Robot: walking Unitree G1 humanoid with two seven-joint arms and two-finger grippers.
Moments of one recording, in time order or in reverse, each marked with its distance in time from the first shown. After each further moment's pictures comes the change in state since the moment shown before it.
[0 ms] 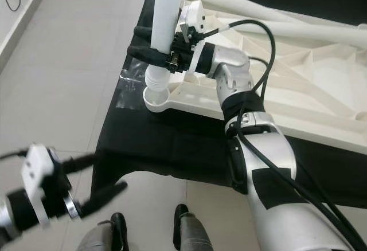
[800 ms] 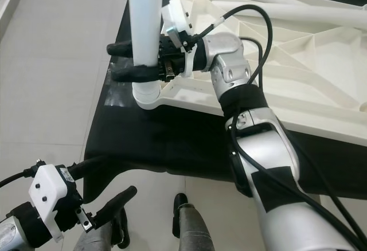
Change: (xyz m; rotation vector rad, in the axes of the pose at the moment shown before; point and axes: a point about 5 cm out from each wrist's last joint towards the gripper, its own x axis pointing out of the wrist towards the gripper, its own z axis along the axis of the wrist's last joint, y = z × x) left arm 0.003 -0.014 0.003 0.169 -0.082 0.119; right arm 0.034 0.024 0.021 -0.109 0.115 0.367
